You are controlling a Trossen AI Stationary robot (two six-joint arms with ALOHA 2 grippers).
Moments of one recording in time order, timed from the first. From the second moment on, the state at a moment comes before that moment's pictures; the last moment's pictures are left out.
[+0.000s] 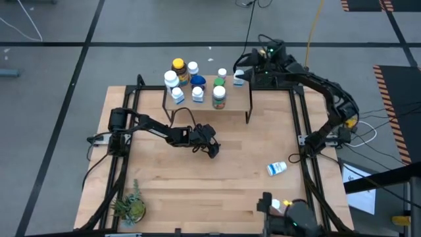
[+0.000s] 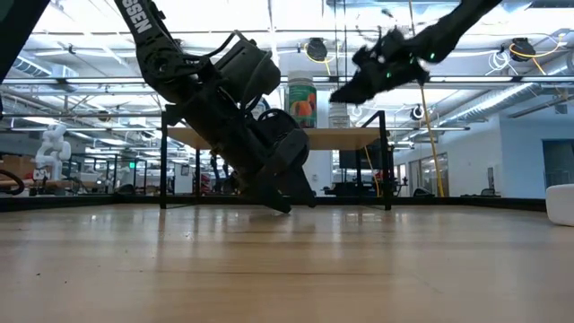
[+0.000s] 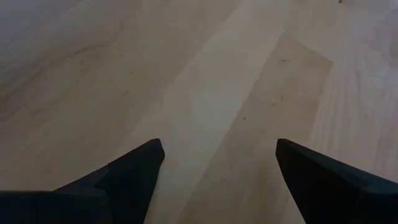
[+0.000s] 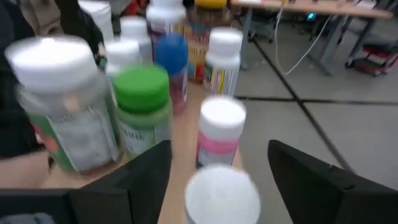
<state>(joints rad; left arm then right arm) 0.05 1.96 0.94 0.29 -0.21 -0.45 -0.98 1.62 1.20 -0.02 -0.83 -0.44</state>
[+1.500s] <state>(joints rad) -0.22 2.58 1.91 0.36 -0.40 -0.17 0.59 0.72 0.38 0.14 0.06 0.11</state>
